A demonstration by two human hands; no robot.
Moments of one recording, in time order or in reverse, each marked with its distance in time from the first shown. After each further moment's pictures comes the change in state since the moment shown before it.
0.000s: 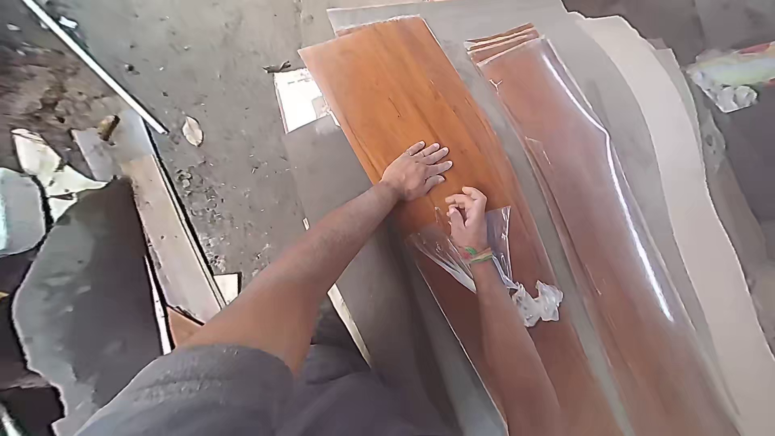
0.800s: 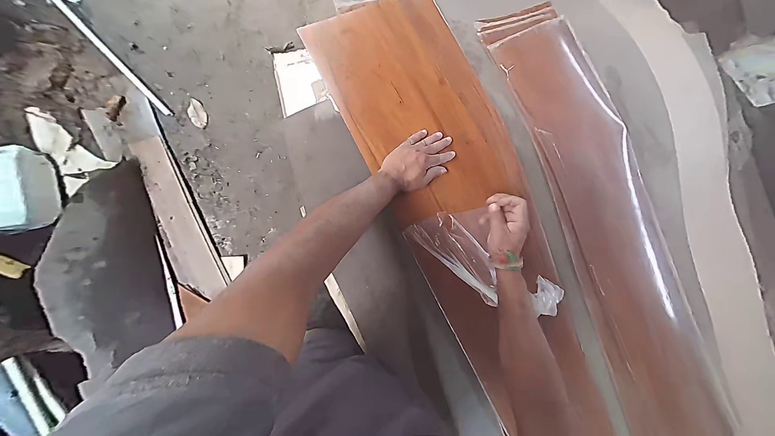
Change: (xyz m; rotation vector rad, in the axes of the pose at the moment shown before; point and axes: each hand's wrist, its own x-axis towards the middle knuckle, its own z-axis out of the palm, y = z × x) left_hand 0.000 0.000 0.000 -0.004 0.008 -0.002; right_hand -0.010 0.007 -0.055 0.177 0.235 -0.068
